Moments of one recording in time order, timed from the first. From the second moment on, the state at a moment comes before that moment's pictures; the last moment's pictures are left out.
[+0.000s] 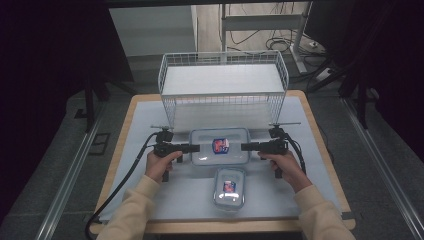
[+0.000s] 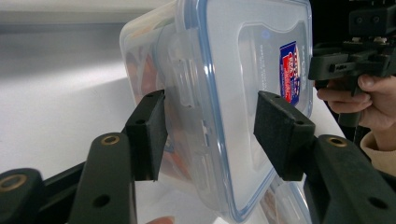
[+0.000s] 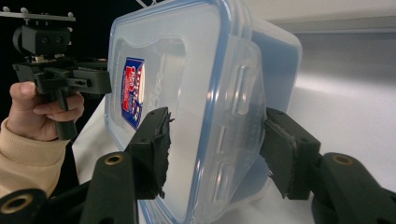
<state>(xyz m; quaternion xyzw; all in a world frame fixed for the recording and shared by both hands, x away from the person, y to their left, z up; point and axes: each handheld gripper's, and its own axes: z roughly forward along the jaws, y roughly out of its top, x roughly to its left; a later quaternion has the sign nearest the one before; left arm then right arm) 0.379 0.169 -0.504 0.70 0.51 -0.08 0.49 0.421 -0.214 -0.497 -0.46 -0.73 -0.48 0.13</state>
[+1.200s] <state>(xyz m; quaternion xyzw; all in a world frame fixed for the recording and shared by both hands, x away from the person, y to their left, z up) 0.363 0.173 -0.467 0.71 0.45 -0.02 0.53 0.408 -0.216 -0.467 -0.42 -0.73 -0.53 0.09</state>
